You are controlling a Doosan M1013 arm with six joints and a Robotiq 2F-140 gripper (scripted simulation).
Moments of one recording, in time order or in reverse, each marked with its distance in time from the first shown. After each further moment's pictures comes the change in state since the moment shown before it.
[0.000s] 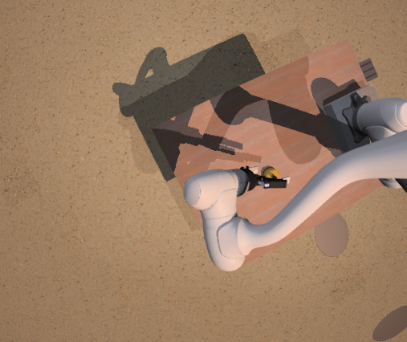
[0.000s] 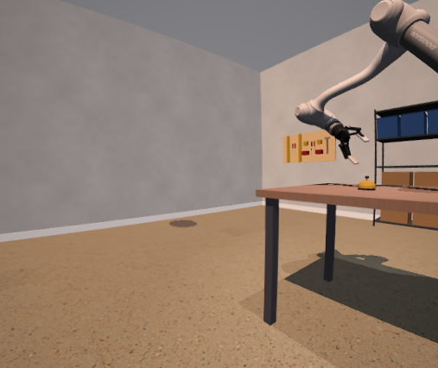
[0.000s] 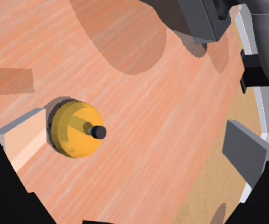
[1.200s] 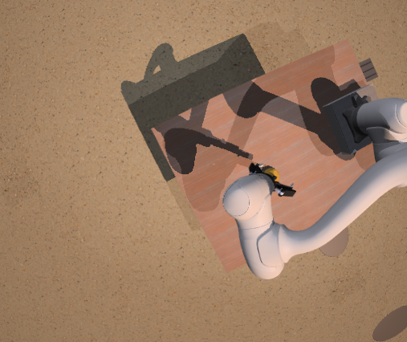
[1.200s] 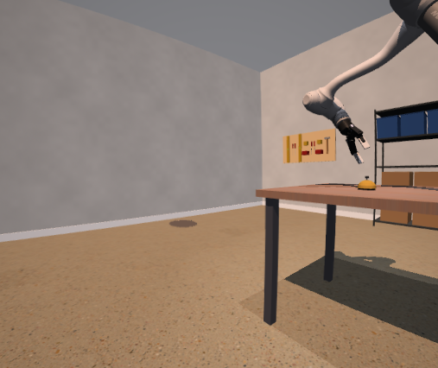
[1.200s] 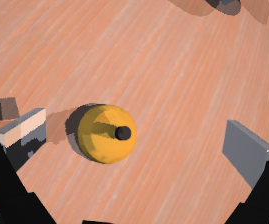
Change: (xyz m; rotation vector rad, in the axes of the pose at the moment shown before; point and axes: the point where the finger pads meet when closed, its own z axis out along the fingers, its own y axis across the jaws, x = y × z) arm -0.009 0.008 0.030 0.244 -0.078 0.329
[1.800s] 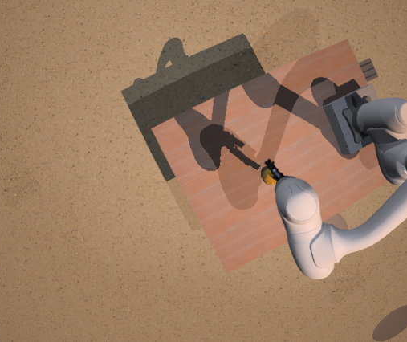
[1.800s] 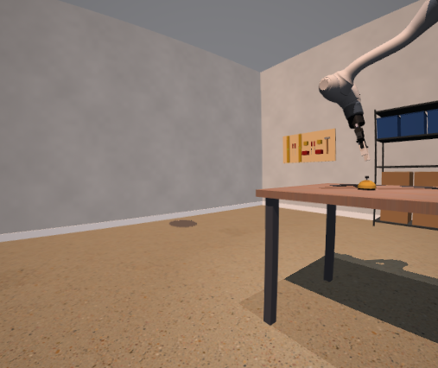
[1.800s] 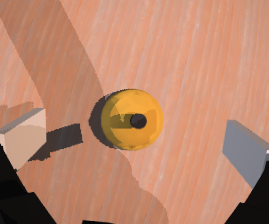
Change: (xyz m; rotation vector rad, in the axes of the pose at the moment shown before) arm -0.002 0.018 0.021 0.236 -0.223 0.383
